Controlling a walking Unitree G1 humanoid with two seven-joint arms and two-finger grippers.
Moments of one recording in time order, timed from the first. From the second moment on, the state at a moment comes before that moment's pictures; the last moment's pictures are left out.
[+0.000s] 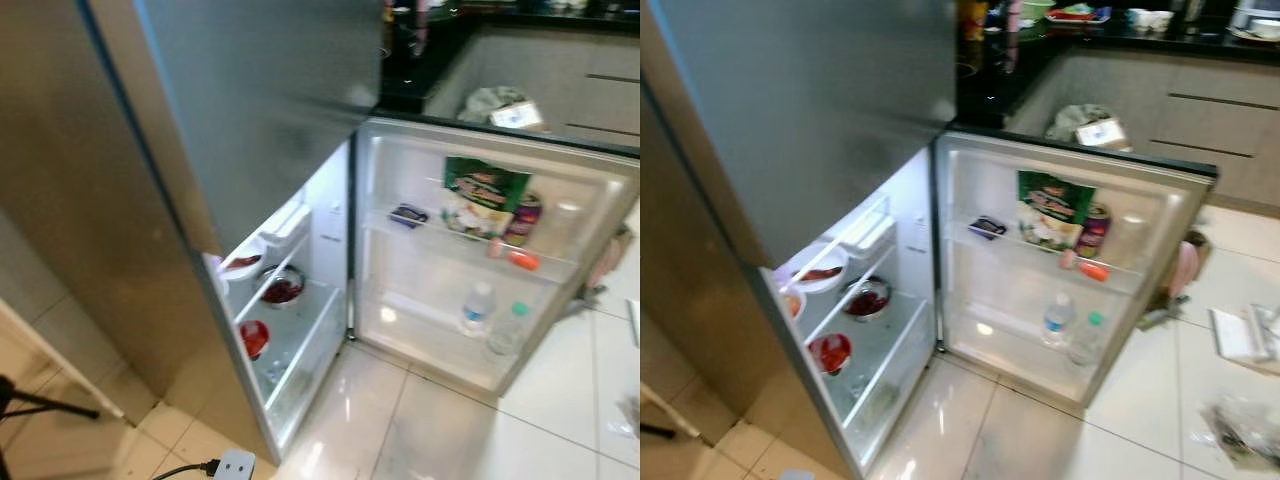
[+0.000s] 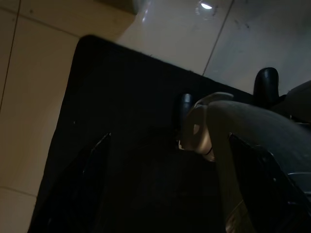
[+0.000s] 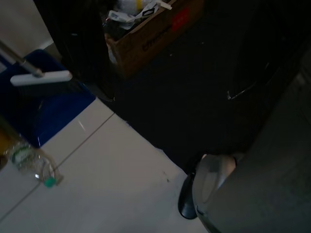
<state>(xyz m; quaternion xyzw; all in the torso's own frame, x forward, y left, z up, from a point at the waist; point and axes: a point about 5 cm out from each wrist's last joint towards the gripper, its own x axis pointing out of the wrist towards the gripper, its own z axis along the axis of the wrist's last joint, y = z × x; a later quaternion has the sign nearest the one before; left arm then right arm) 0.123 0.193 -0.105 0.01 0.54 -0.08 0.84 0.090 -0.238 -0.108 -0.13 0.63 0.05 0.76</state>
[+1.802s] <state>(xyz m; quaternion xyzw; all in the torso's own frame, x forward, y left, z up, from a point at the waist) 0.130 0.191 -0.103 0.02 0.53 -0.09 0.84 0.093 -0.243 -0.106 -0.14 0.63 0.04 0.76</state>
